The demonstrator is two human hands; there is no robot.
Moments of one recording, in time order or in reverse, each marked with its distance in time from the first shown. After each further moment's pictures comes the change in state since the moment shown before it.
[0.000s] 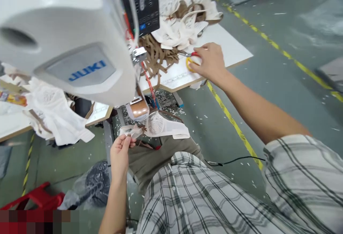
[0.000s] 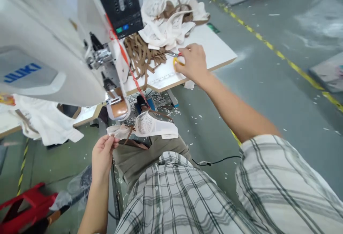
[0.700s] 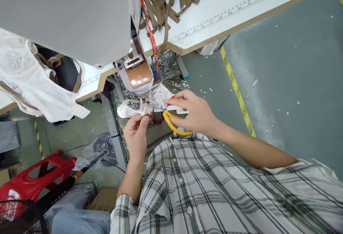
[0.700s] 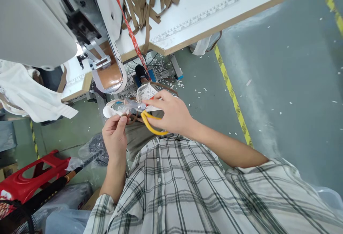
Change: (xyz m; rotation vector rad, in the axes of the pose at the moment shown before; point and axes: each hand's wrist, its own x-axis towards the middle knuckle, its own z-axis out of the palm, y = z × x) left_hand -0.029 -0.032 0.044 -0.023 -0.012 0.172; right_hand -0.207 -0.118 0.033 0.403 -0.329 -0.111
